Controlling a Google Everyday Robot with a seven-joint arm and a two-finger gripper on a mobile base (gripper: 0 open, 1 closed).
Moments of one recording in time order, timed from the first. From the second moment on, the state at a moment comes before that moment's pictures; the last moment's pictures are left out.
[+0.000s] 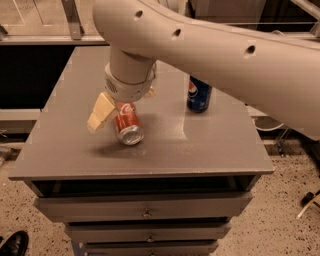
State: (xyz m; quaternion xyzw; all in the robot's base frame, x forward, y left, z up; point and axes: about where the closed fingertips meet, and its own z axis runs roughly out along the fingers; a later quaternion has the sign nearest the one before) arm 0.546 0.072 0.866 -0.35 0.92 0.06 0.16
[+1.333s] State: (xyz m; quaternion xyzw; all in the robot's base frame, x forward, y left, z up) arm 0.572 0.077 0.843 -0.24 0.96 -0.01 0.16
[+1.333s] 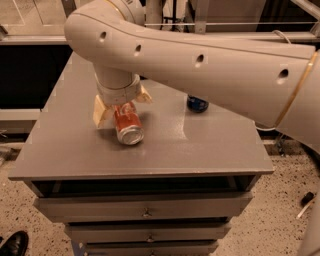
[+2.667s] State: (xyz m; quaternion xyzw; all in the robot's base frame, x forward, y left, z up) arm 0.578 0.075 0.920 -0.32 0.91 0.08 0.25
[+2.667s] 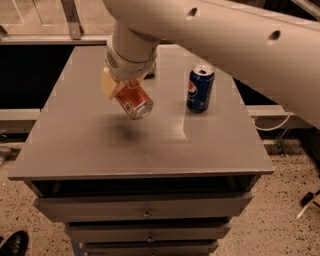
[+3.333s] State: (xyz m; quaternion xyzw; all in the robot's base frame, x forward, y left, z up) arm 0.571 0.074 0.966 -0.35 0.84 0.23 0.34
